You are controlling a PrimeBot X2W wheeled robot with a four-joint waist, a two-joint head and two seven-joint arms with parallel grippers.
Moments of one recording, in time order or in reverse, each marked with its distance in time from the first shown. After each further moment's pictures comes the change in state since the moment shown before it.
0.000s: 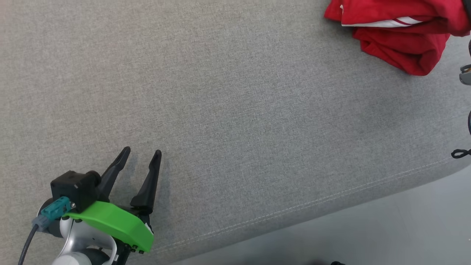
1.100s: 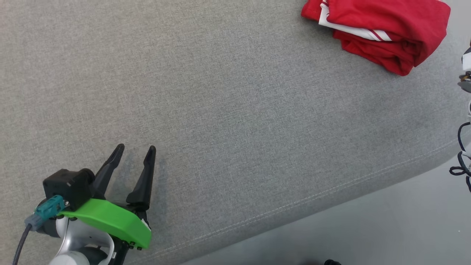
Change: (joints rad) left arm 0.000 -0.002 0.027 -0.024 0.002 0.026 0.016; right arm 0.018 0.027 0.044 0.103 -0.270 -0.106 -0.366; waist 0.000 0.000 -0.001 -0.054
